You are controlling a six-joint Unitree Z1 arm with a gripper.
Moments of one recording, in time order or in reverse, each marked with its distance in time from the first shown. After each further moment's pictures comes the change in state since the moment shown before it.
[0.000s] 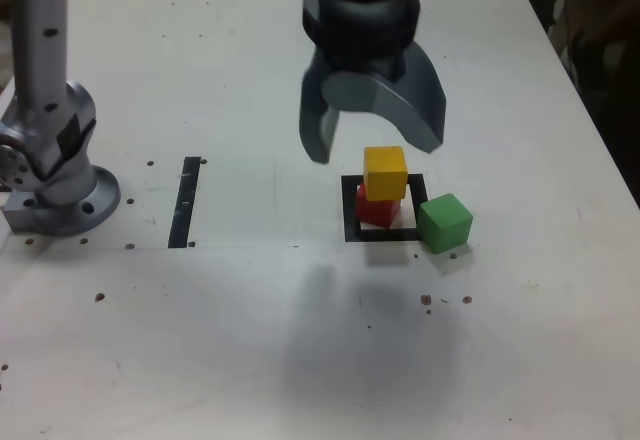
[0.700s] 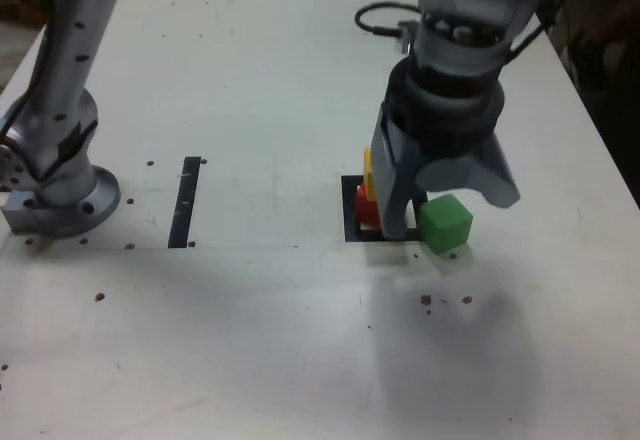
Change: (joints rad) arm -0.059 0.233 -0.179 -0.035 -0.016 -0.327
